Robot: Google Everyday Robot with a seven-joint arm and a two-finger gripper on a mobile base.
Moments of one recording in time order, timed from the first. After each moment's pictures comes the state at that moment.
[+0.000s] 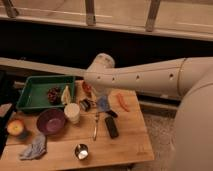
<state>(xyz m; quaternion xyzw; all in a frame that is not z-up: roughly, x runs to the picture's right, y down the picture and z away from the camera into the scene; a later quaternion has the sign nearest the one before) -0.022 0.026 0.746 -0.16 0.10 0.49 0.85</state>
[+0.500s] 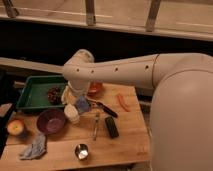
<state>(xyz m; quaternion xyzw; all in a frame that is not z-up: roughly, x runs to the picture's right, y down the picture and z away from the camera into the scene) -0.126 0.033 0.737 -0.25 0.01 0.37 0.89</state>
